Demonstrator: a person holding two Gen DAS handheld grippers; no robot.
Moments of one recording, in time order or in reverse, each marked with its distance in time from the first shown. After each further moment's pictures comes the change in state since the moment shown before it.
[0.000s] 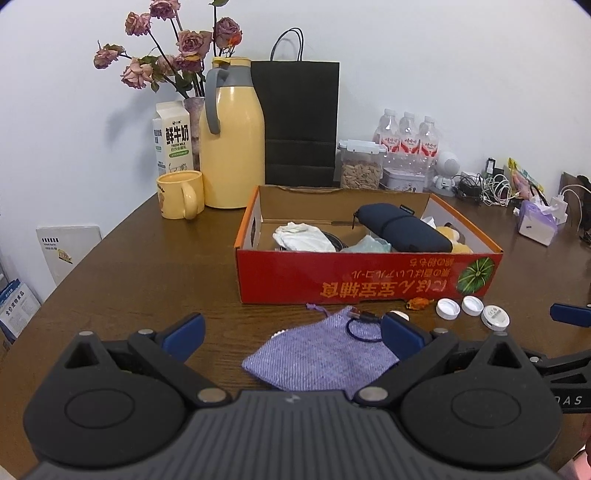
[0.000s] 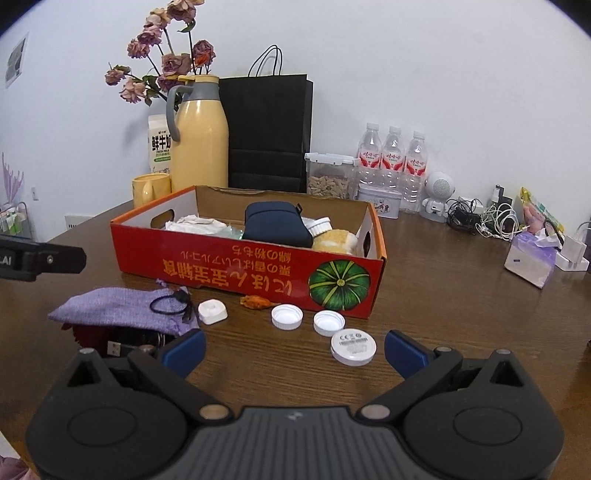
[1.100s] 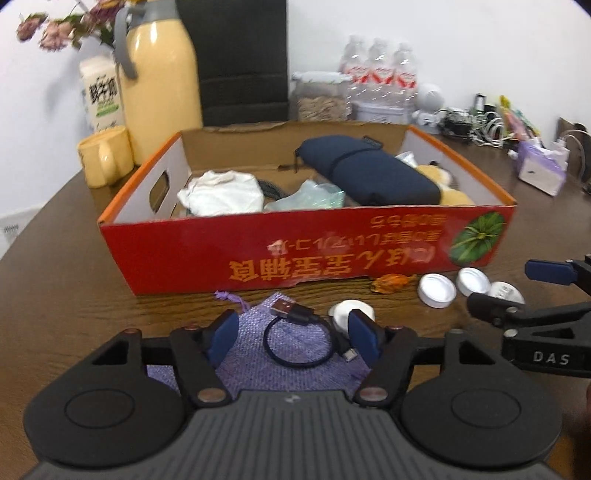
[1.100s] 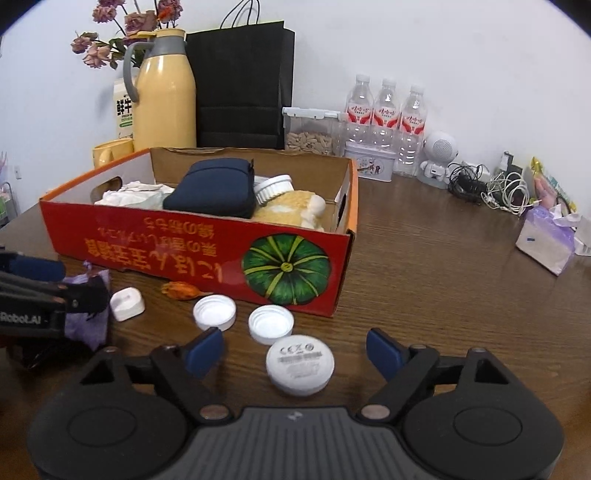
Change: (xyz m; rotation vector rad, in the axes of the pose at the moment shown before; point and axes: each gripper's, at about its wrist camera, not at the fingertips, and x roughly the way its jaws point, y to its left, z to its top) left arm 0.110 -0.062 0.004 0.057 0.189 -0.042; right arm 0.091 -0.050 0.012 0.004 0.124 0.003
